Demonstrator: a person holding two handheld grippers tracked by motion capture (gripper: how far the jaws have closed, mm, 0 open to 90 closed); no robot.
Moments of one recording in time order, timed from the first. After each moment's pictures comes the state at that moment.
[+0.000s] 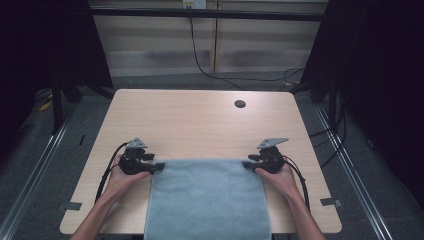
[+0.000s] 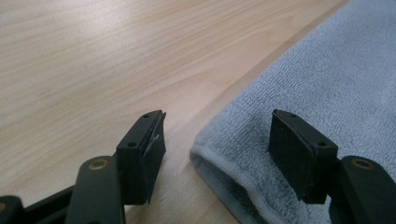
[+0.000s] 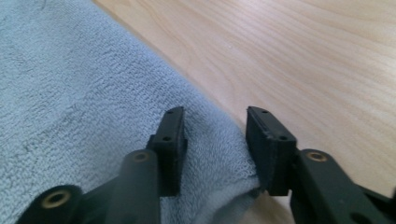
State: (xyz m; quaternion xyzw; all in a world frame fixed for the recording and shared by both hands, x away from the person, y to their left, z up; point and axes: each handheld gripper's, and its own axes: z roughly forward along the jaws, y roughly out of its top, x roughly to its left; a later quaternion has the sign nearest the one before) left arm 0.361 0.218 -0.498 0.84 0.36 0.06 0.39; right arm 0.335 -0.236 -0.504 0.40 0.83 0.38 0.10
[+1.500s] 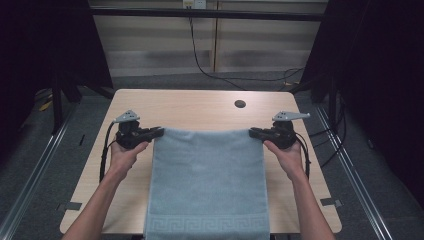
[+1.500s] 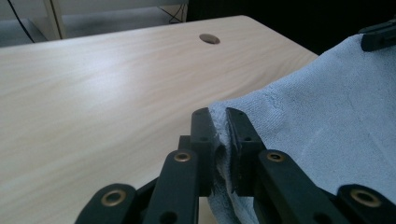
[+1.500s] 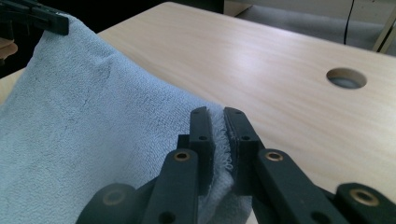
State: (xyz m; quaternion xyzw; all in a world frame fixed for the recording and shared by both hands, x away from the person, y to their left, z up) left arm 0.398 0.213 -0.421 0.77 0.36 0.09 0.52; right arm 0.358 -0.251 -0.416 0.40 0.76 0.49 0.14
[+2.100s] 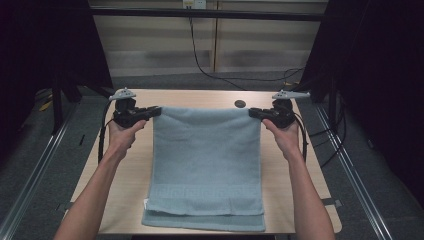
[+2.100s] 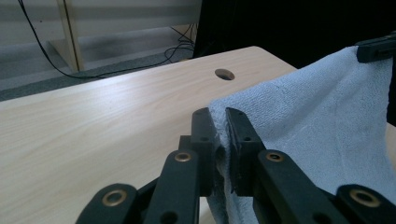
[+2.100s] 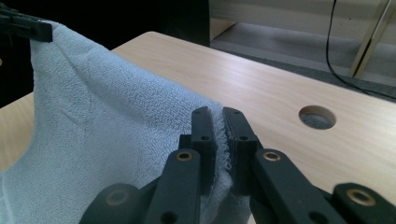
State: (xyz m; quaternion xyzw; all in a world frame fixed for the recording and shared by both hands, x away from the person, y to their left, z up) left arm 0.437 0.214 -0.385 0.75 0.37 0.11 0.53; right arm 0.404 -0.252 -0.388 0.41 0.74 0.50 0.16
